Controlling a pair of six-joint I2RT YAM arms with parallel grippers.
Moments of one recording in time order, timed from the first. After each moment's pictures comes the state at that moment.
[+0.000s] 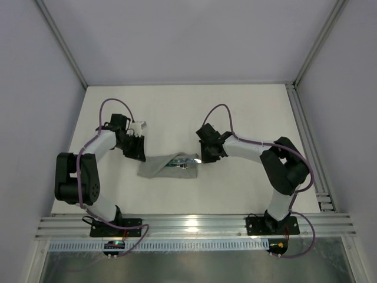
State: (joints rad) left arm -0.07 1.59 0.98 -0.66 0.44 0.16; right arm 0.71 1.79 1.08 -0.42 0.09 0.60
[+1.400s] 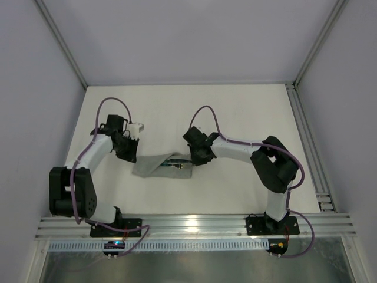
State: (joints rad) left arm -0.07 1.45 0.96 -0.76 0.28 0.27; right arm 0.82 1.87 1.21 -0.49 0.13 0.58
